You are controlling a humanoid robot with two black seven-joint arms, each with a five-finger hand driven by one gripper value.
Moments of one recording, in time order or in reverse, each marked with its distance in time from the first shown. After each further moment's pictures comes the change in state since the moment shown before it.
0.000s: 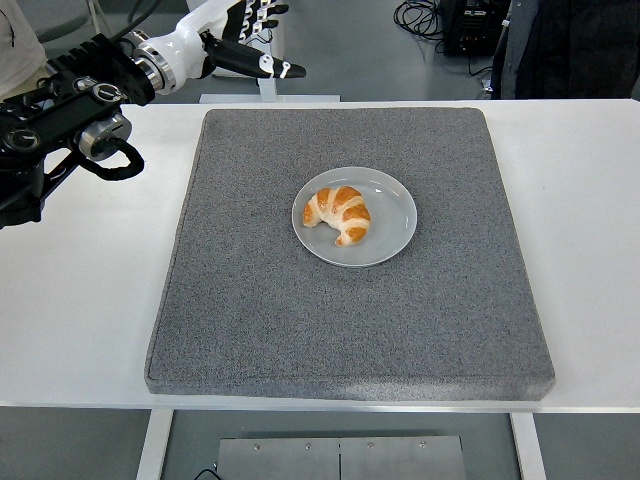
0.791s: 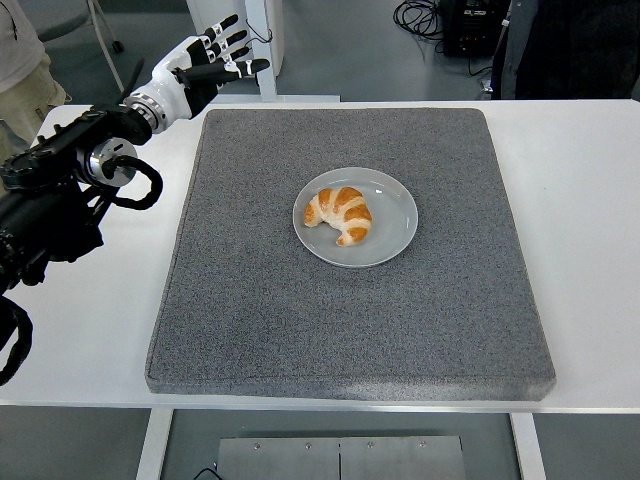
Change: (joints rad) left arm 0.082 -0.264 -0.087 0.483 -0.399 -0.211 0.088; right arm 0.012 0.000 -0.005 -0.001 -0.001 0.000 0.000
